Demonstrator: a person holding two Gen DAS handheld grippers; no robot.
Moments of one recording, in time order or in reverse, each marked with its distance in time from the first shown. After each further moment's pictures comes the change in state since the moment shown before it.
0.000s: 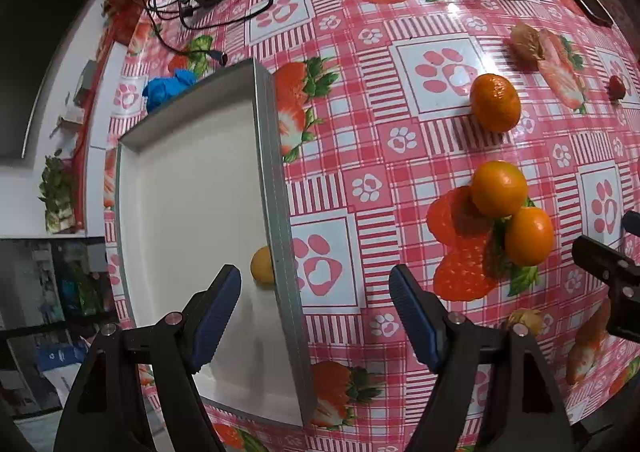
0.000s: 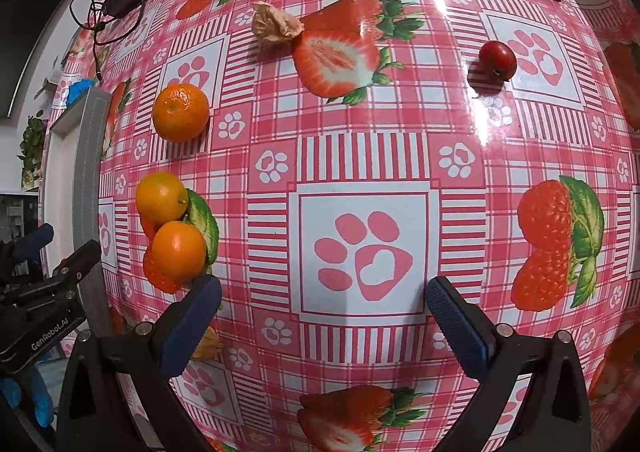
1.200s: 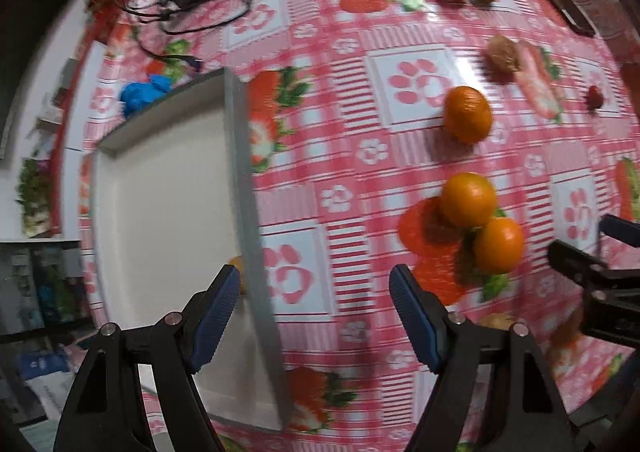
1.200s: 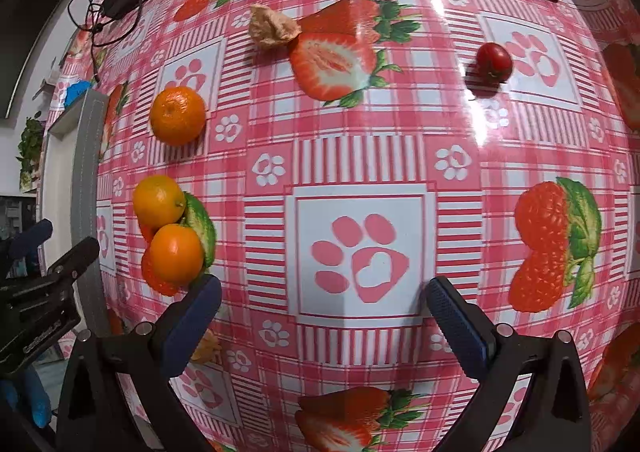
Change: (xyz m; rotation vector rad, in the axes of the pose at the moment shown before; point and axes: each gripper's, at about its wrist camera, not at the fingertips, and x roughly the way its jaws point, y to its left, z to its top) left arm -0.002 -0.001 0.005 0.005 -0.001 -0.130; right arm 0.001 -0.002 0.001 0.009 -0.010 -0.018
